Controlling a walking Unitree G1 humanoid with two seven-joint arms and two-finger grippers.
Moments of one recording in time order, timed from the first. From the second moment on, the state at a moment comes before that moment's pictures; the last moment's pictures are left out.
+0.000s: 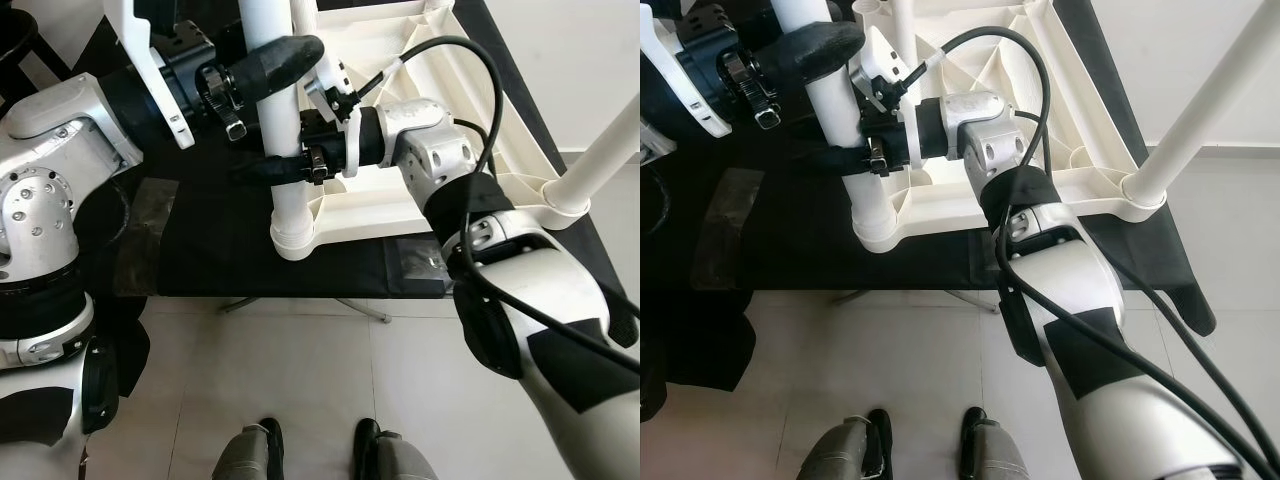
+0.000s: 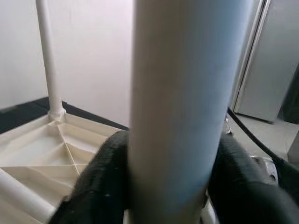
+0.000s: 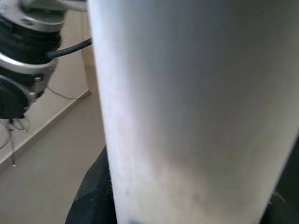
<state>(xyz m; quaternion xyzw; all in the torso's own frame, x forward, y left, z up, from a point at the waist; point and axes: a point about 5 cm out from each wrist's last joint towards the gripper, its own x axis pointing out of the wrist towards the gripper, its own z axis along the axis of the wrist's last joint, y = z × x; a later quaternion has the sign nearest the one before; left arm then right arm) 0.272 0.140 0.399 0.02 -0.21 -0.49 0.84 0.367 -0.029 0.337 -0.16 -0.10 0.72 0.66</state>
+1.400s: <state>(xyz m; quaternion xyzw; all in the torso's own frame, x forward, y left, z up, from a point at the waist) 0.295 0.152 0.397 -0.01 -0.19 -0.41 0.89 0.357 0.003 0.307 -0.09 -0.12 0.41 0.90</state>
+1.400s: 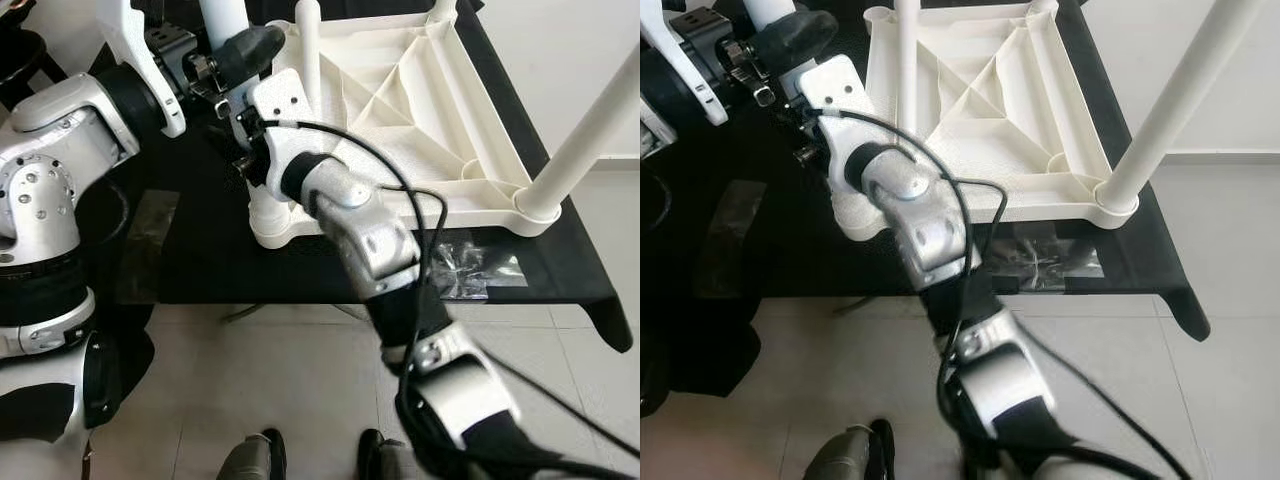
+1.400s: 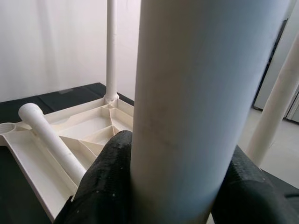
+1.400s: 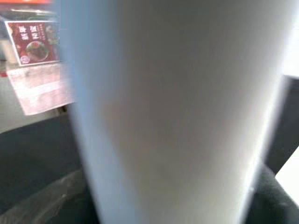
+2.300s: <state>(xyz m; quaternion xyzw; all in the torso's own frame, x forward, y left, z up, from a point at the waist) 0.277 0.134 0.404 0.01 -0.20 -0.48 0.85 0.368 -0.040 0.325 -0.18 -0.09 0.72 0.67</state>
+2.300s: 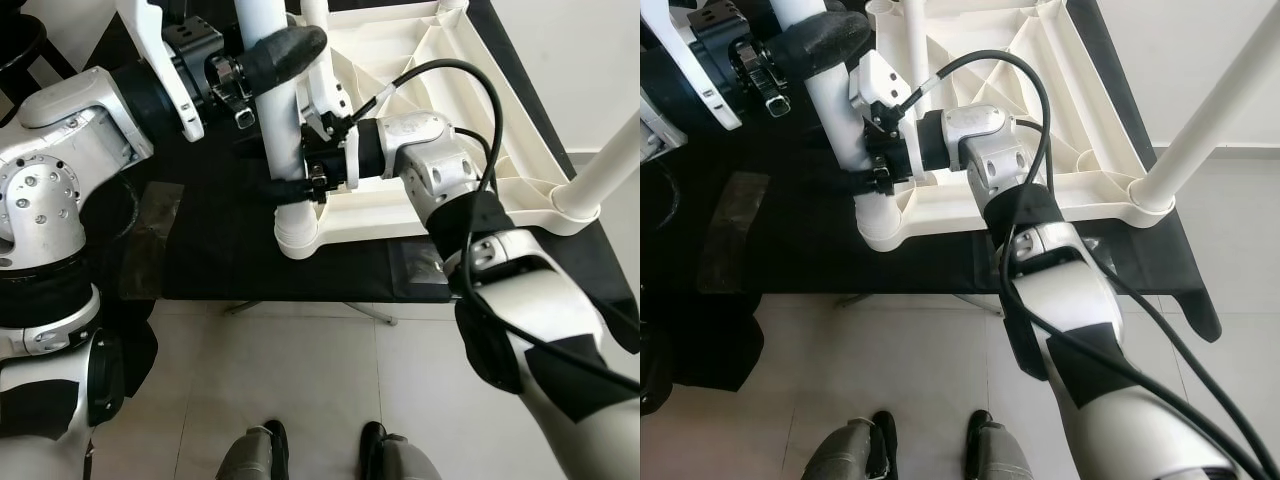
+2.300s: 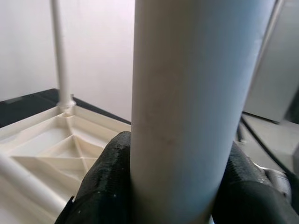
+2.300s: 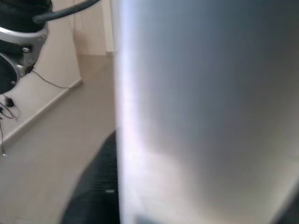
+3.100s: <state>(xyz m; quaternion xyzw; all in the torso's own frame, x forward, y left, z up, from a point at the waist) 0.290 0.135 0.397 -0.01 -0.18 -0.47 0.86 0.373 -0.053 0.322 -0.16 -0.11 0.70 0.69</state>
